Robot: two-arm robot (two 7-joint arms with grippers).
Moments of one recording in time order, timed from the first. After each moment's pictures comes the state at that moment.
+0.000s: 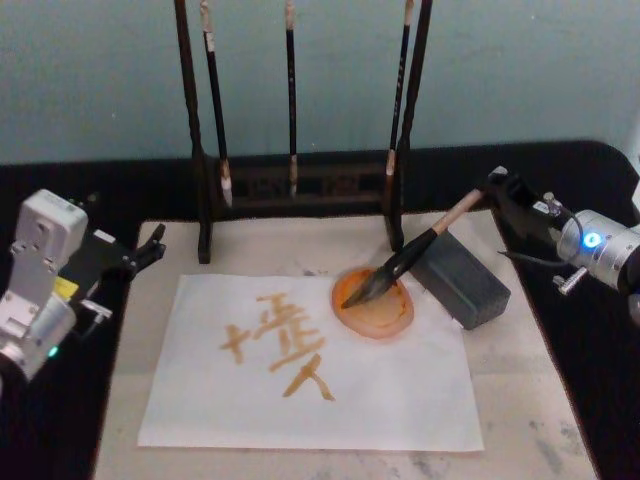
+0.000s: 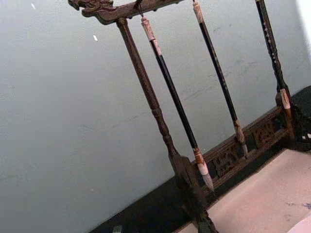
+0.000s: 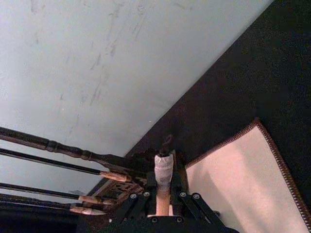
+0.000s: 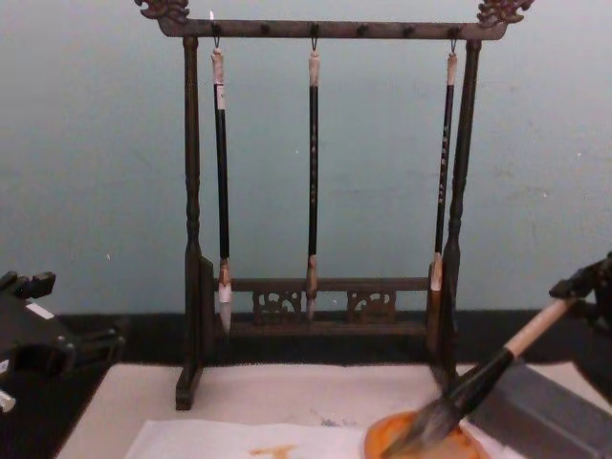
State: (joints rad) left arm -0.20 0.60 0.45 -1.41 -0.25 -0.12 0.03; right arm 0.42 0.34 -0.18 -1.17 1.39 0.51 0.00
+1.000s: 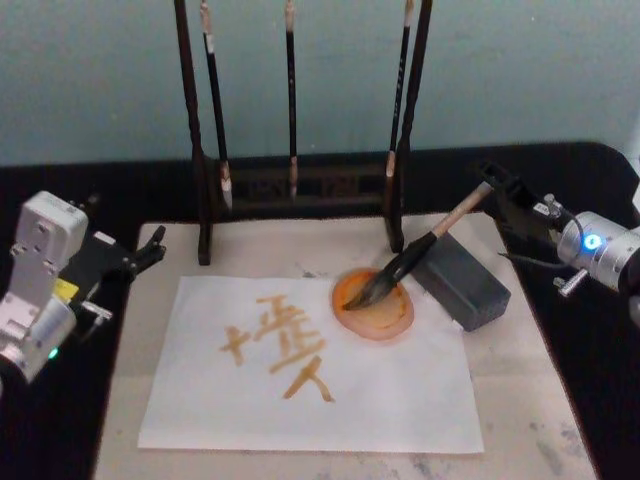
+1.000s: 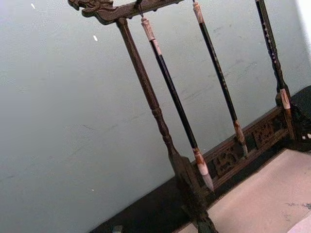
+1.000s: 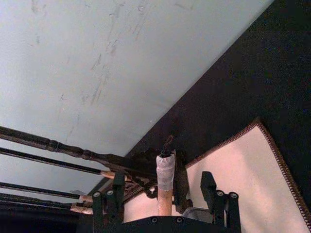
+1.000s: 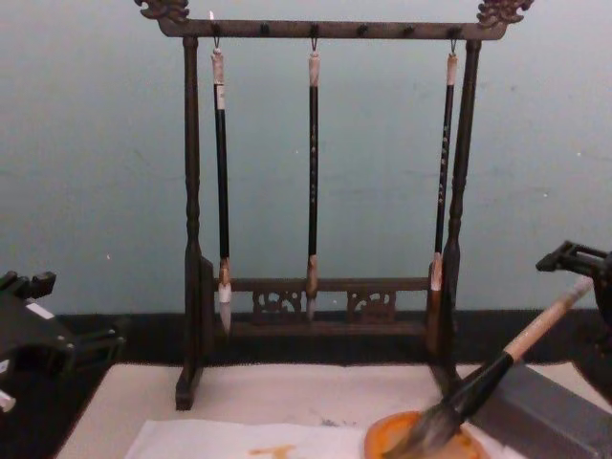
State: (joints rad) left arm -0.20 0.60 0.45 -1.41 -0.25 -0.12 0.03; right arm 0.42 0.34 -0.18 -1.18 1.39 0.51 0.00
